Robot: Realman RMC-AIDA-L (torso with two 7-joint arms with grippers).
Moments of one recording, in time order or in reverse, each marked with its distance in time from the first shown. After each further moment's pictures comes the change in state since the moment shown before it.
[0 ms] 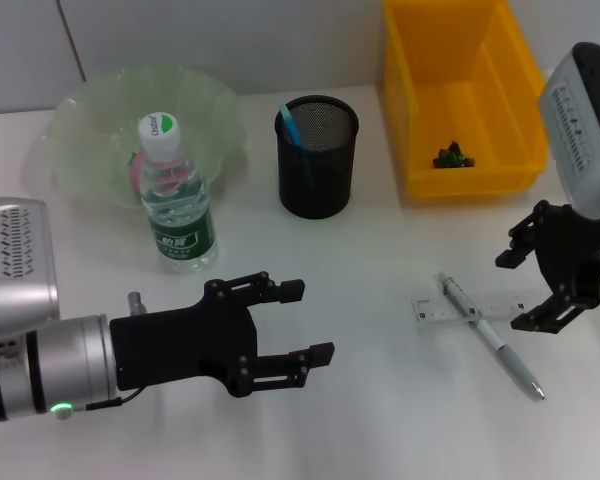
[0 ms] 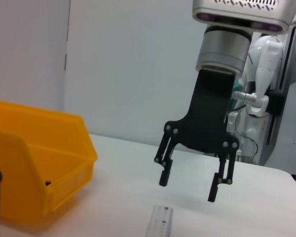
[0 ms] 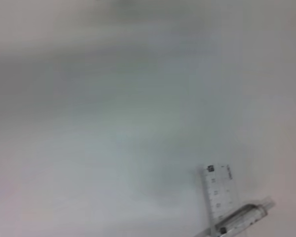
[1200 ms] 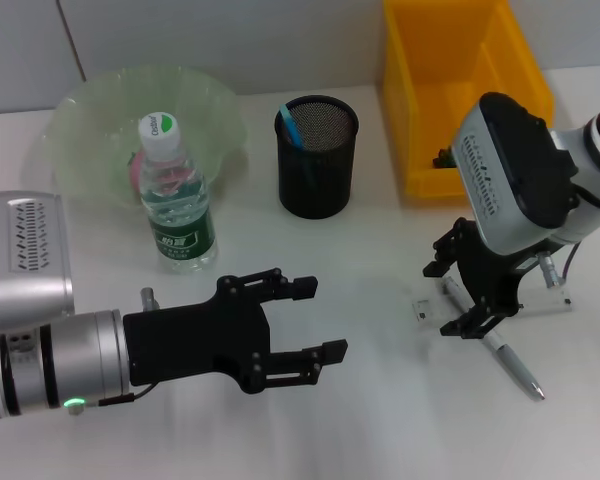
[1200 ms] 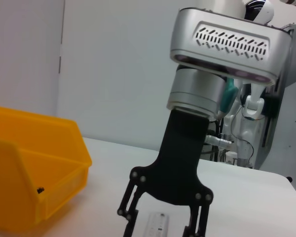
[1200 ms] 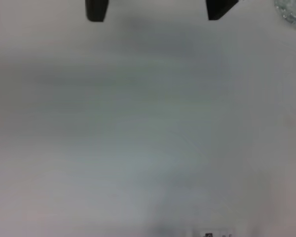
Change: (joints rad) left arm -0.017 -0.013 0.004 -0.002 0.000 -0.006 -0.009; right arm 0.038 0.000 -0.161 0.248 0.106 0.278 -0.060
